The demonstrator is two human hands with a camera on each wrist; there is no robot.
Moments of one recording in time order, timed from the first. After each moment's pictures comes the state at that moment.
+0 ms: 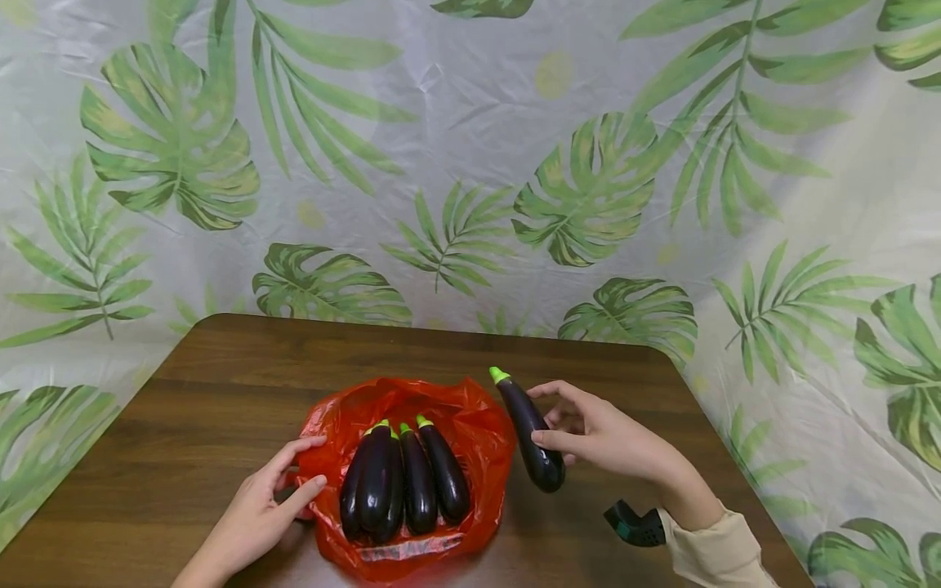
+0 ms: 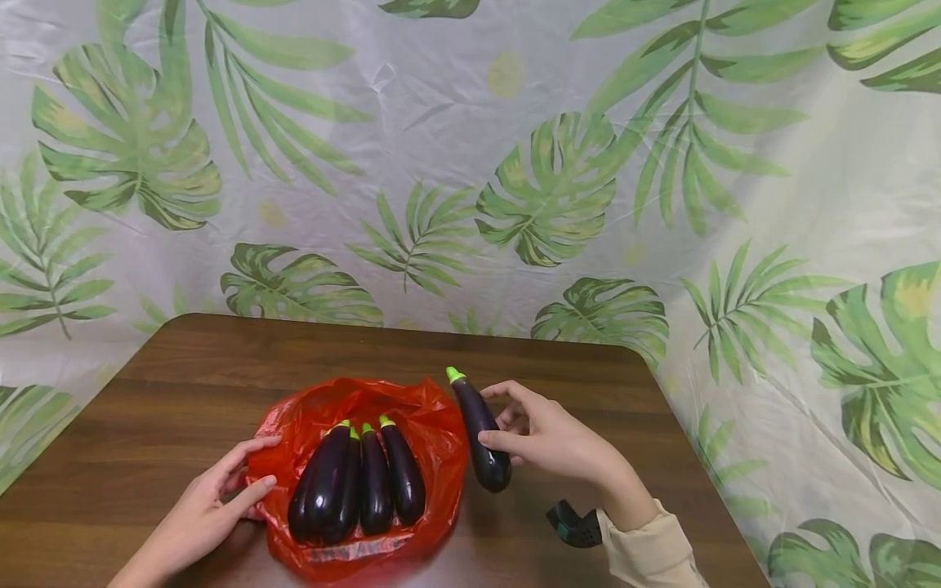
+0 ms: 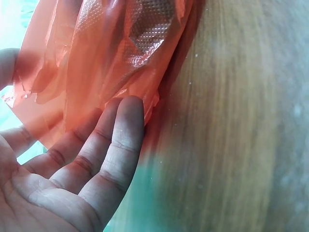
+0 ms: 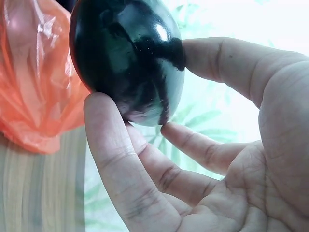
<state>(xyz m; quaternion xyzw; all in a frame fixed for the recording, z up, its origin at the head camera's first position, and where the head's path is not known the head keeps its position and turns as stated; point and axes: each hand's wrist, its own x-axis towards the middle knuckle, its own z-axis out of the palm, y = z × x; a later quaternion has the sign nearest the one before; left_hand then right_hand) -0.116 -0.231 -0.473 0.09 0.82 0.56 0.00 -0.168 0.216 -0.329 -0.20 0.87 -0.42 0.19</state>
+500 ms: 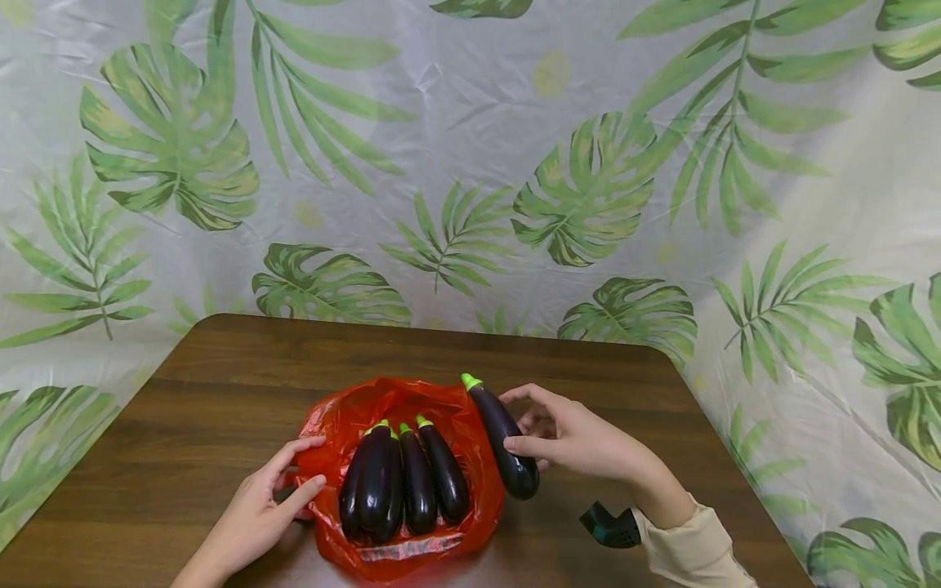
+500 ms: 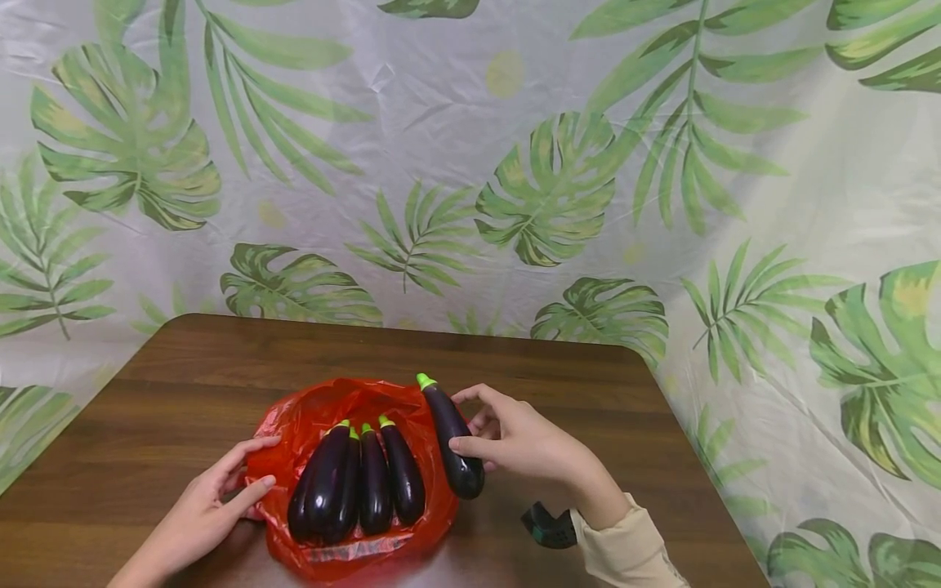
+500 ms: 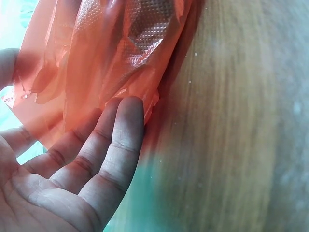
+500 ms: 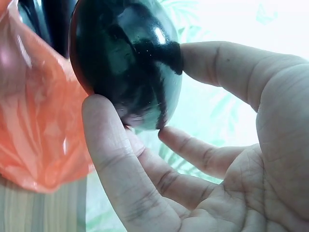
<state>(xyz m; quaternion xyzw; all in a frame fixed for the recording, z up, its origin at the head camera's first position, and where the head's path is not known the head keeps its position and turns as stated) -0.116 -0.231 -0.472 0.09 0.82 0.56 0.01 -0.167 0.186 -0.330 -0.23 0.86 -0.42 0.20</state>
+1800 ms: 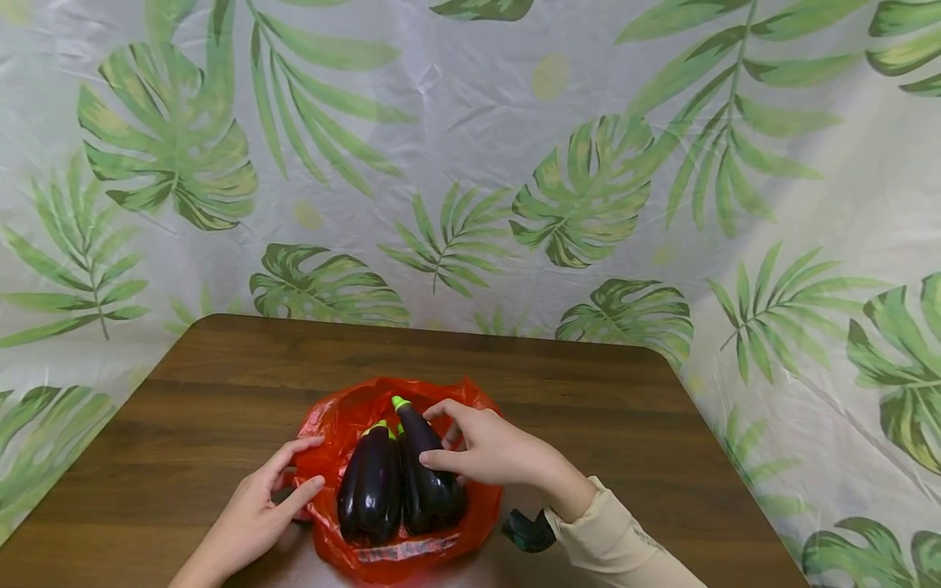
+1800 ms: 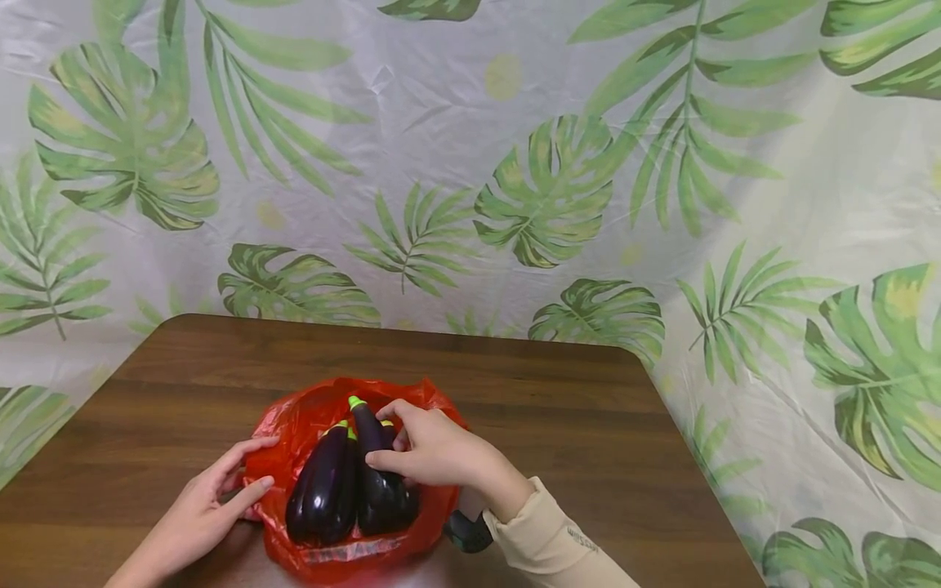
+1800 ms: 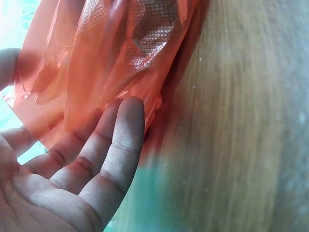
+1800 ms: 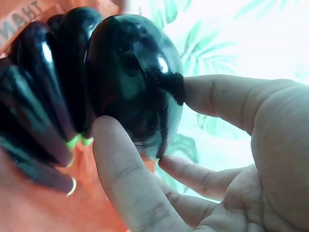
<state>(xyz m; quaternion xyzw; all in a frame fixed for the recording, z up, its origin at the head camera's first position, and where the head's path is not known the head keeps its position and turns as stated) -0.117 -0.230 -0.471 0.09 0.82 0.56 0.01 -0.171 0.095 -0.347 -0.24 0.87 -0.36 0.24</state>
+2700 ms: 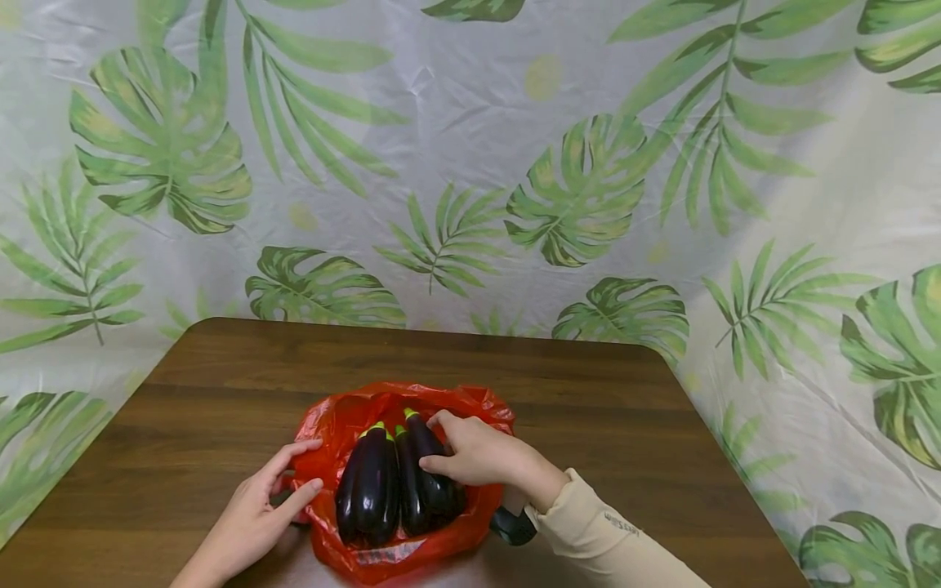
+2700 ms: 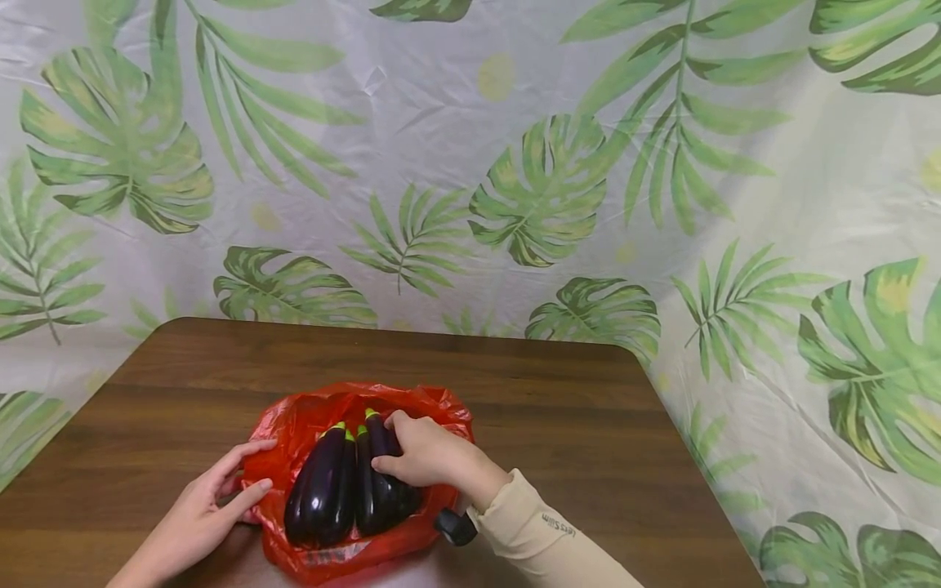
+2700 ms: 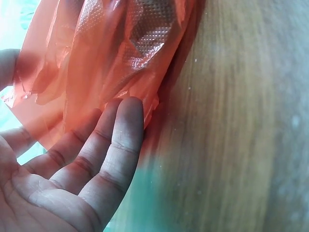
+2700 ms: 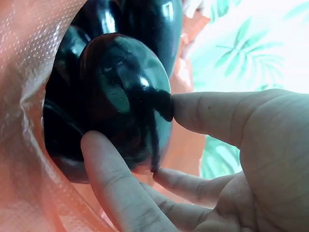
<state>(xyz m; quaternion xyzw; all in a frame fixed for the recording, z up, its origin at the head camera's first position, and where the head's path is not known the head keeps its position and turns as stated) -0.116 -0.230 -0.472 0.09 0.83 0.56 0.01 -0.197 0.090 -0.398 -0.24 0.91 -0.26 0.21</state>
